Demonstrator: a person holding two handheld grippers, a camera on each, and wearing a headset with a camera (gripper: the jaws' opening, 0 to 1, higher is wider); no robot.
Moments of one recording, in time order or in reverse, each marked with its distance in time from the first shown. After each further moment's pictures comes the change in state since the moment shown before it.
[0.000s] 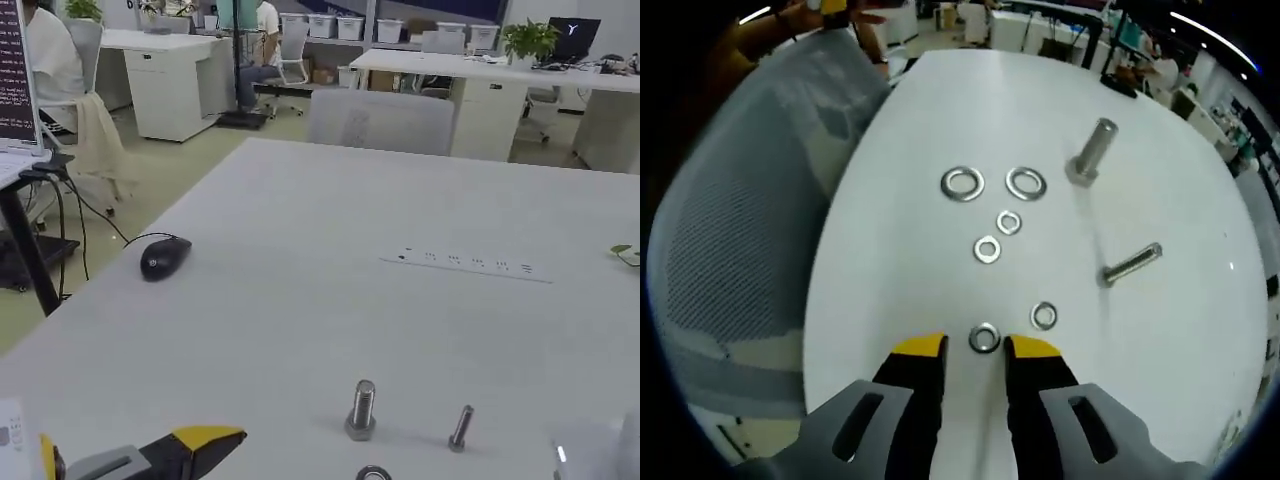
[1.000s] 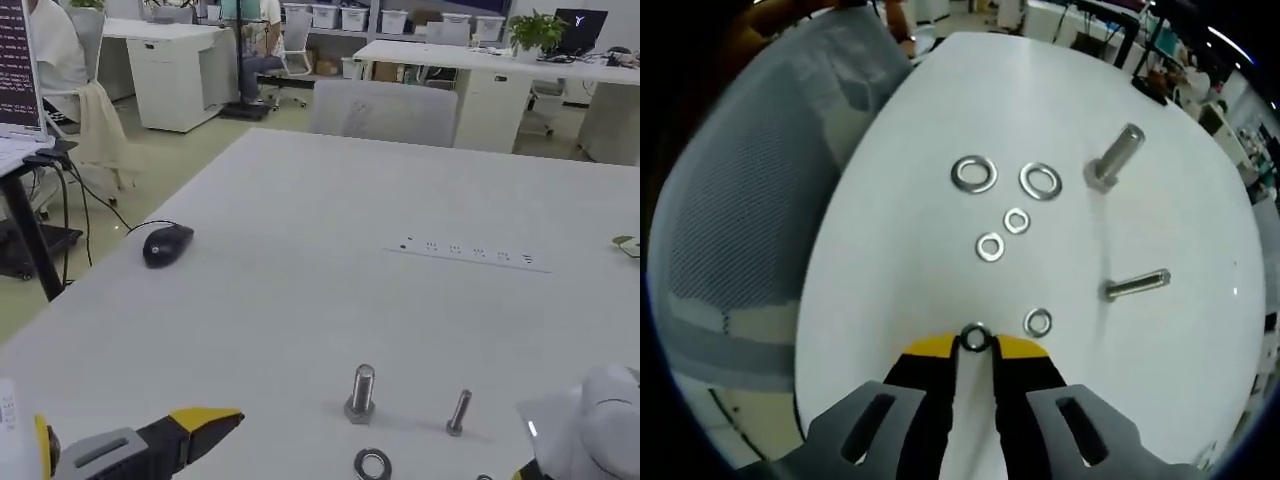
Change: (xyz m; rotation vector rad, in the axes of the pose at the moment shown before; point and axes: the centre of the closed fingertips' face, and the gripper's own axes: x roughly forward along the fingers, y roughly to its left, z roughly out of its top) left arm -0.005 -0.001 0.000 -0.007 -0.015 0.019; right arm 0.000 -0.008 -0.001 -0.115 0.077 0.007
